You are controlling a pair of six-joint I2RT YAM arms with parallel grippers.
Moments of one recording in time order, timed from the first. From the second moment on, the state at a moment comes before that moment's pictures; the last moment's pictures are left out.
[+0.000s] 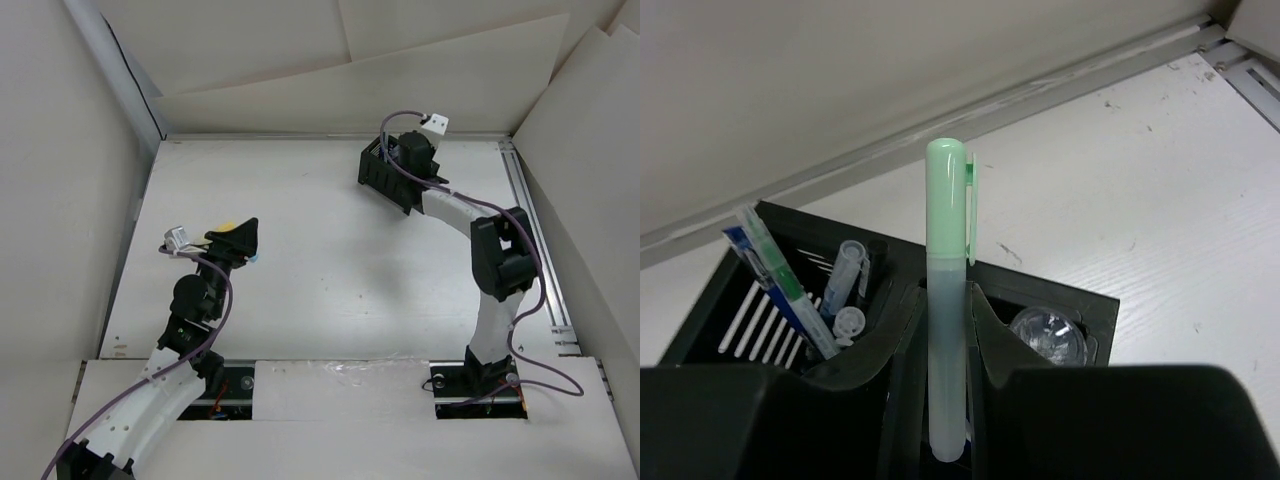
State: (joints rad) left arm -0.45 0.46 0.26 0.35 -0.33 -0.85; right arm 0.34 1.93 1.39 0.28 0.68 0.30
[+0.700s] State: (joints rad) left arm -0.45 0.46 0.26 0.35 -0.32 -0.85; right arm 0.39 1.95 1.40 0.25 0.79 0.32
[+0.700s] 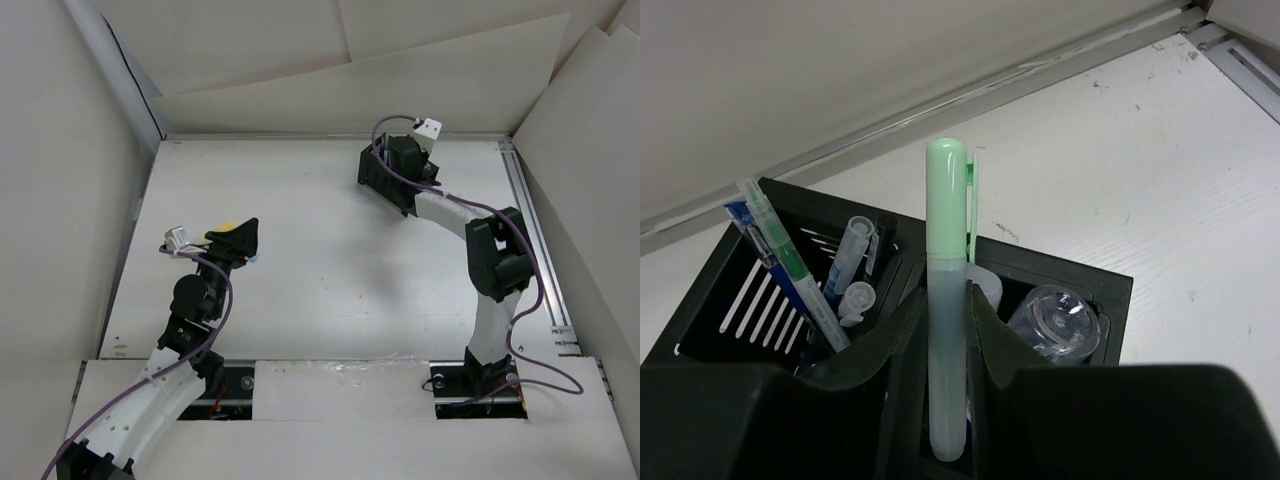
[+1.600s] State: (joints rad) left arm -0.45 0.79 0.38 0.20 -0.48 -0.90; right arm 0.53 1.49 1.14 0.15 0.42 0.43
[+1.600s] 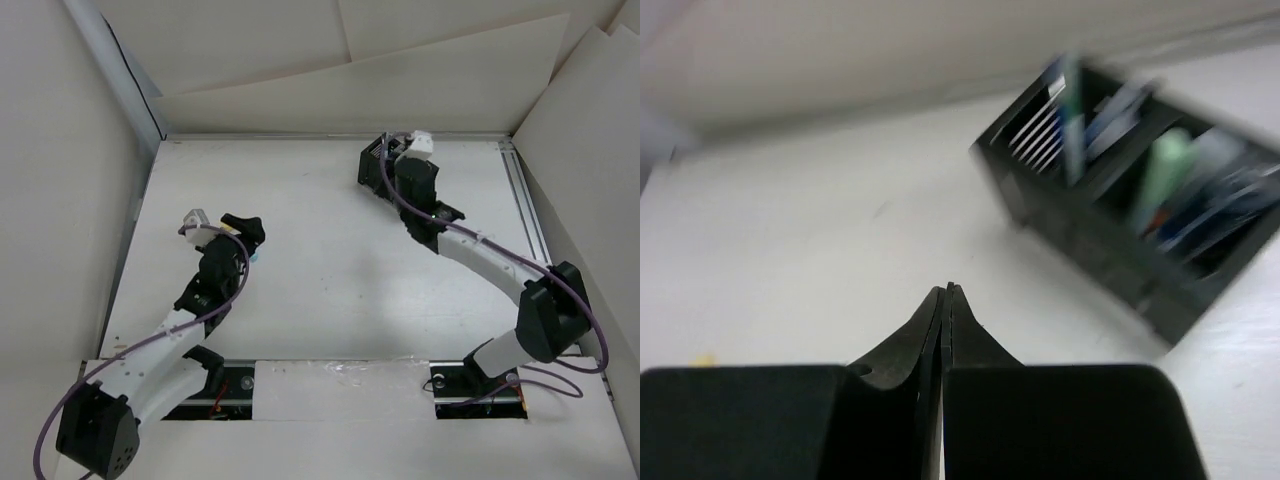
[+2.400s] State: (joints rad) left arm -0.40 1.31 0.80 -0.26 -0.55 -1.15; right arm 0.64 1.43 0.95 0.05 0.18 0.48
